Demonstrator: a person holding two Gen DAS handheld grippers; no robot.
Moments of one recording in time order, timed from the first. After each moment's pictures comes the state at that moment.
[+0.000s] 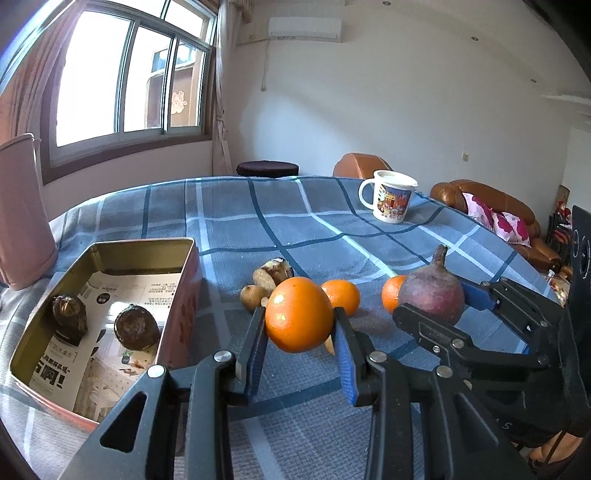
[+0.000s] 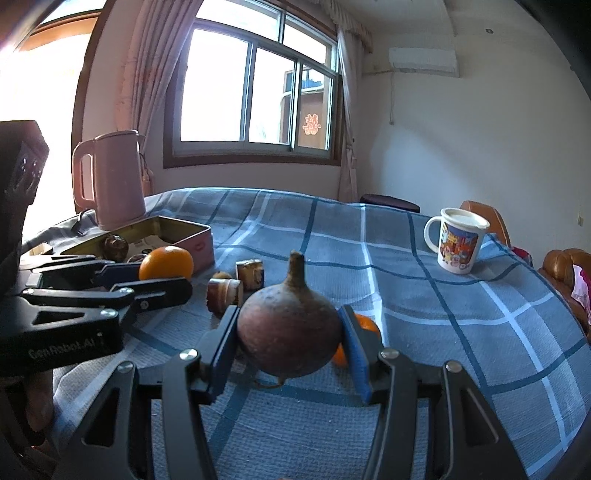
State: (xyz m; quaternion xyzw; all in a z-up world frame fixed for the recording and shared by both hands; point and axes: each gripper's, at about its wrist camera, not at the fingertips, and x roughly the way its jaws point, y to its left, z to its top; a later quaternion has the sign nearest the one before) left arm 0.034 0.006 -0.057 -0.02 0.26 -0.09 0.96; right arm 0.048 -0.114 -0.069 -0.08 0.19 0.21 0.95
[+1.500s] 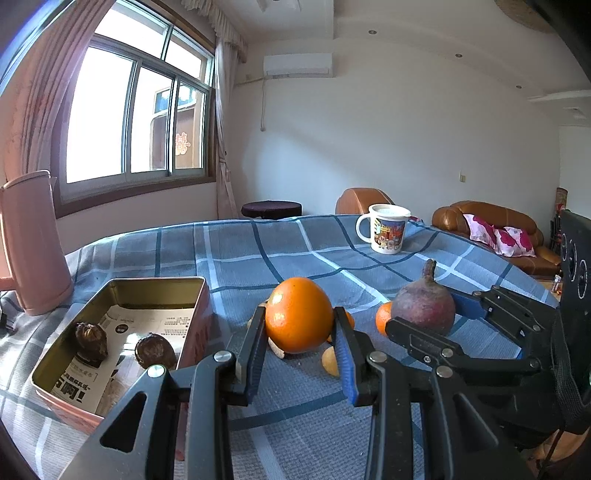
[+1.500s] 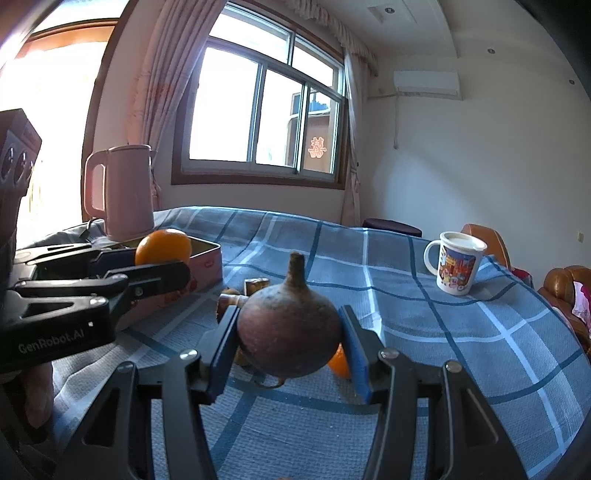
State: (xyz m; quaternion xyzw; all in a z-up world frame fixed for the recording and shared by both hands) left arm 0.004 0.001 -0.048 0.00 0.17 -0.08 0.98; right arm 0.033 -0.116 -0.065 -0.09 0.14 0.23 0.96
